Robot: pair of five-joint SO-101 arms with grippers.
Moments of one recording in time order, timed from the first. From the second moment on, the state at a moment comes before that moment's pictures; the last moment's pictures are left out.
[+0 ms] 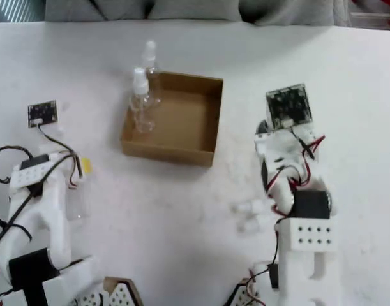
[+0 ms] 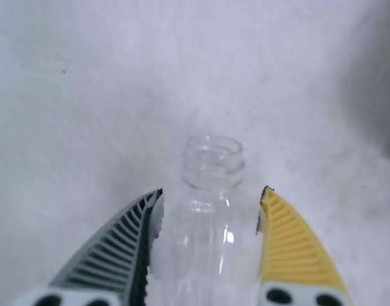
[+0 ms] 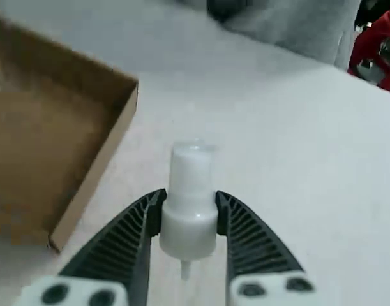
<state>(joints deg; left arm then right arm) -26.5 -13.2 51.3 41.1 -2.5 -1.6 -55.3 51.3 40.4 16.7</state>
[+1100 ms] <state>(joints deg) -26.9 -40.9 49.7 41.1 -2.6 -30.8 -61.1 58.9 -9.8 -8.7</state>
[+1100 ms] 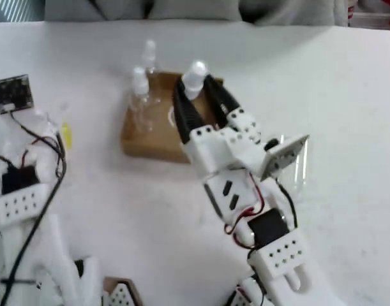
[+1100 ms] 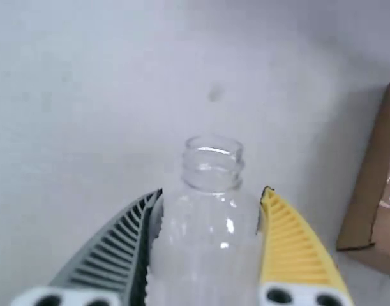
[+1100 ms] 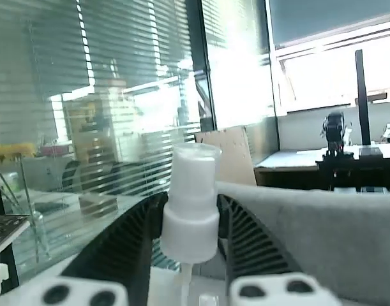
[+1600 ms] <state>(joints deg) -26.9 -68.8 49.7 39.0 -2.6 -33.9 -61.1 35.6 -4.5 -8.7</state>
